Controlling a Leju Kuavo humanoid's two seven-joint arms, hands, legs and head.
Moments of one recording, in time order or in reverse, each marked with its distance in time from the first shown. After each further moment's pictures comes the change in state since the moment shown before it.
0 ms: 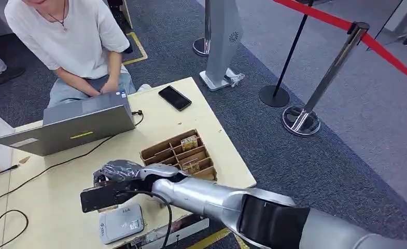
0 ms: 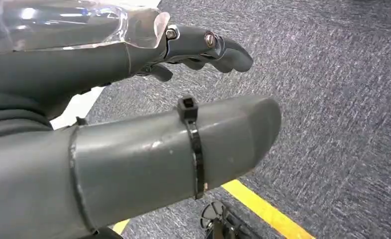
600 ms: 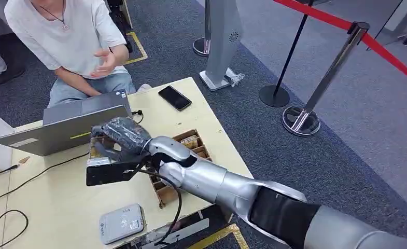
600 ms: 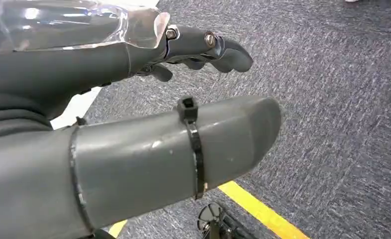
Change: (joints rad) left arm 0.000 0.004 0.000 0.000 -0.009 0.002 -0.012; right arm -0.005 -0.076 -0.124 -0.242 0.275 -0.302 -0.008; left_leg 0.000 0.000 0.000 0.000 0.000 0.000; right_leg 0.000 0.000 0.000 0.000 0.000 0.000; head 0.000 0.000
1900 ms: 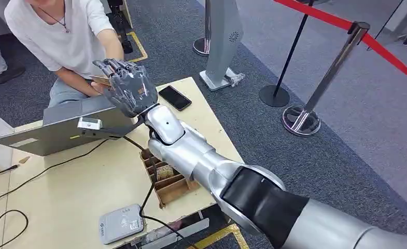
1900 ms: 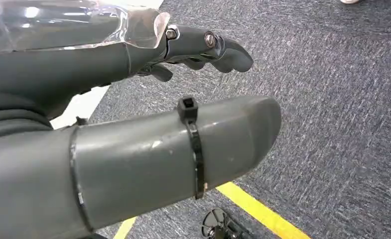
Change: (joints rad) left arm 0.003 0.004 -0.009 0.000 -0.029 0.000 0.032; right arm -0.186 0.188 -0.295 0.447 0.655 -0.454 0.101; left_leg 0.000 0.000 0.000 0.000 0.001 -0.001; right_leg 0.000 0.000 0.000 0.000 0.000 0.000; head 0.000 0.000
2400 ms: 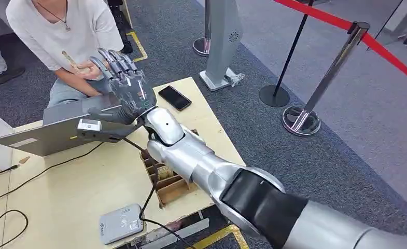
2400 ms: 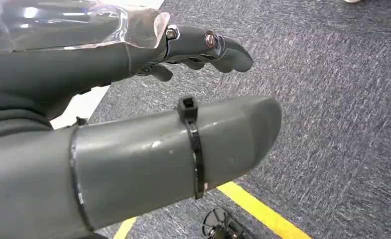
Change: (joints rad) left arm 0.002 0.000 0.002 0.000 0.013 -0.003 -0.002; right arm 0.036 0.000 0.001 -0.035 -0.126 0.072 -0.094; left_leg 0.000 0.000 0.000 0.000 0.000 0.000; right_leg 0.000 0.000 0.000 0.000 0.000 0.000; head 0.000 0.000
